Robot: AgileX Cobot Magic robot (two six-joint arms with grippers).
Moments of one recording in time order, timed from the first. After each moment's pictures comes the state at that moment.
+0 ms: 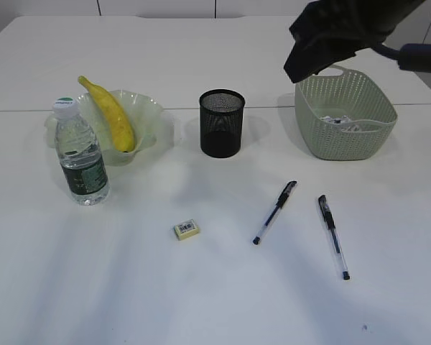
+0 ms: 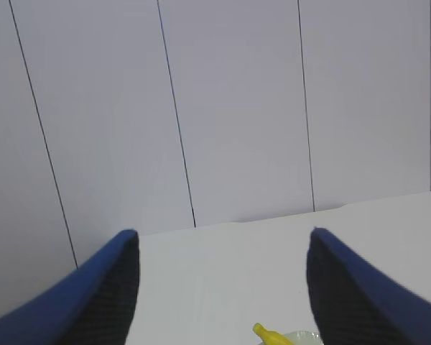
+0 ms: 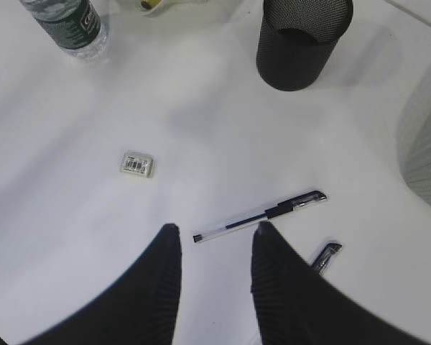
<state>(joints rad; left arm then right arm) -0.37 0.79 -0.62 -0.94 -0.45 1.05 0.36 1.58 -1.57 0.18 1.07 -0.32</state>
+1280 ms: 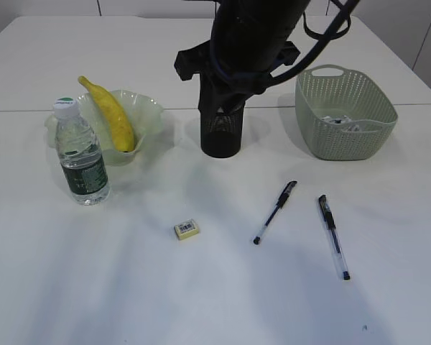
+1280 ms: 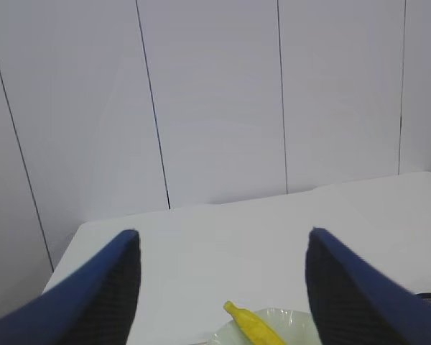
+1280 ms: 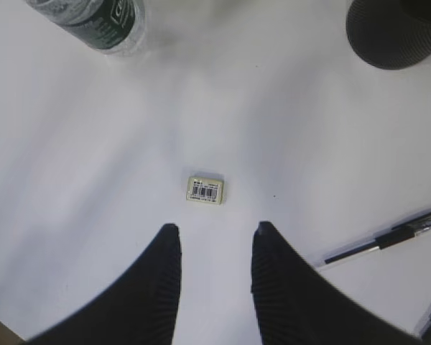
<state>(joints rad) -0.37 0.79 -0.62 -0.98 -0.38 1.05 0.51 1.96 -1.91 0.17 1.22 -0.04</state>
